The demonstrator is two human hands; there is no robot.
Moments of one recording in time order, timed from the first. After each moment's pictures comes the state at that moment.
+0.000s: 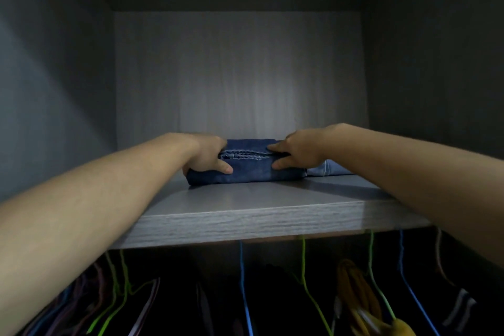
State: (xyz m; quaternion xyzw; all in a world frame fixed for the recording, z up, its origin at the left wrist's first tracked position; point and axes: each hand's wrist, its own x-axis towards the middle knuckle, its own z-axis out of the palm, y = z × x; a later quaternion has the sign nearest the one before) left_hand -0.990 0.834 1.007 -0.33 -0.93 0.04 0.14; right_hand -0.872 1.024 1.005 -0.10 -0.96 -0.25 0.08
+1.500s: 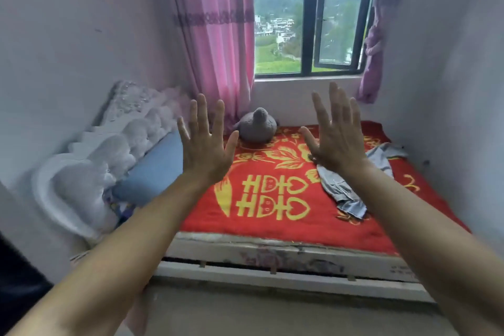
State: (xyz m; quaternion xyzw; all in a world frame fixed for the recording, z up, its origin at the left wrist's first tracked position) left_hand -0.127 1.030 0.604 -0.79 -0.47 -0.34 0.19; right_hand 0.152 0.955 0.602 -0.68 -0.60 -0.32 0.25
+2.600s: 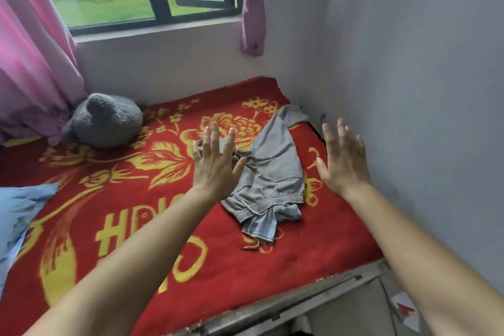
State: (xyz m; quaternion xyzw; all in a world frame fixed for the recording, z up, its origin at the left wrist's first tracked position) left_hand 0.477 1.344 0.407 -0.93 -0.33 -0.13 0.01; right_hand 0.689 1.133 0.403 -0.88 -0.43 -0.14 0.15
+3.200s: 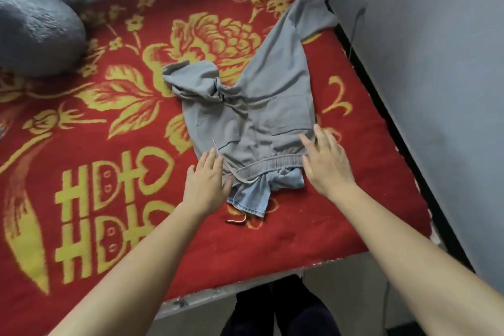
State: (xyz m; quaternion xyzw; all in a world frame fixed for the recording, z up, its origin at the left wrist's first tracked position) left_hand 0.590 1.405 0.168 -0.91 -0.37 0.13 -0.10; right_hand 0.822 1.233 0.151 -0.87 -0.48 0.09 0.06
